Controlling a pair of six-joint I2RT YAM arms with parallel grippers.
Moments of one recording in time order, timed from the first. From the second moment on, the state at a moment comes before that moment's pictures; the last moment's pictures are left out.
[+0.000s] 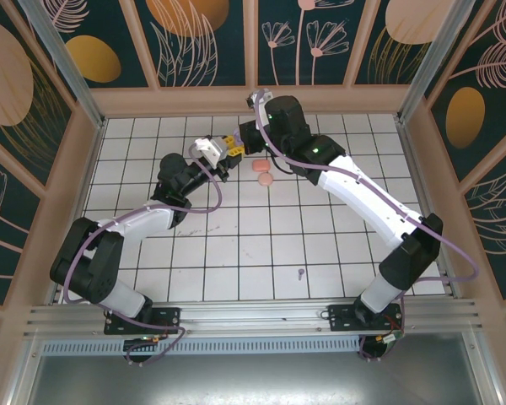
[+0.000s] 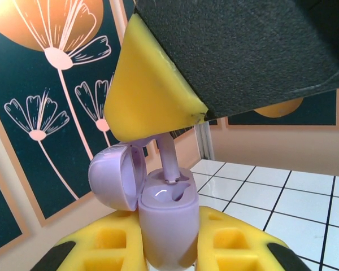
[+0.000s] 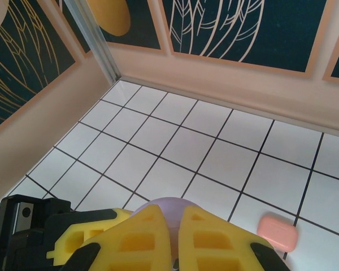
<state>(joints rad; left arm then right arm) -0.47 1.54 0.82 0.90 0.46 0.11 0.75 1.63 1.68 -0.45 0.03 0.23</state>
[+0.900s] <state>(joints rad) -0.47 1.54 0.82 0.84 0.46 0.12 0.75 1.63 1.62 -0.41 0.03 0.23</state>
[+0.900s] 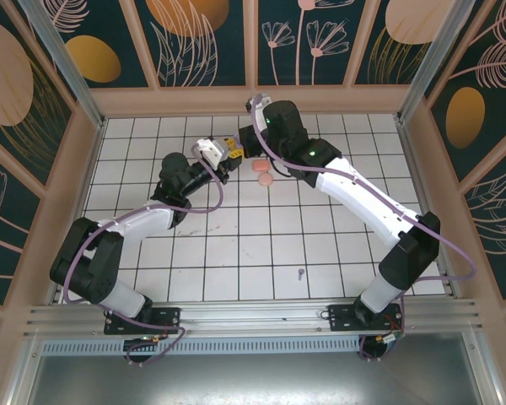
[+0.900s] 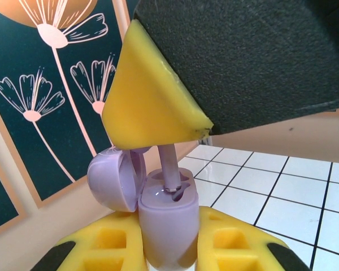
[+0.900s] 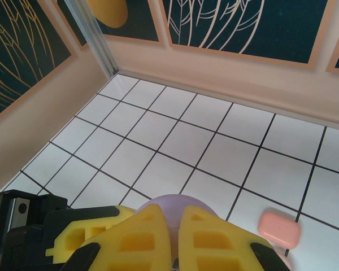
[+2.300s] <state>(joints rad) -0.48 1.52 0.82 0.85 0.47 0.14 0.75 1.53 1.55 -0.35 0.00 0.21</state>
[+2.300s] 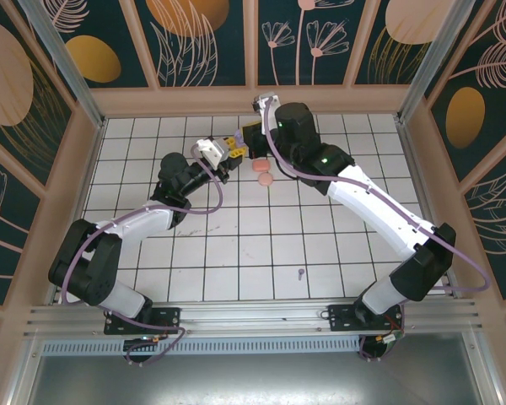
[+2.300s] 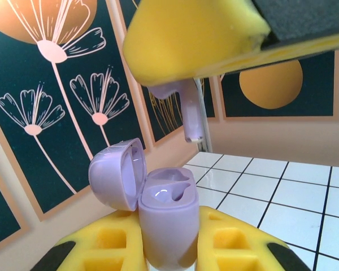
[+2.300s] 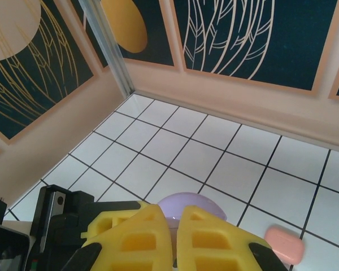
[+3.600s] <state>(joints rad) -0.48 1.51 0.82 0.85 0.48 0.14 0.74 1.55 1.54 -0.33 -0.02 0.22</state>
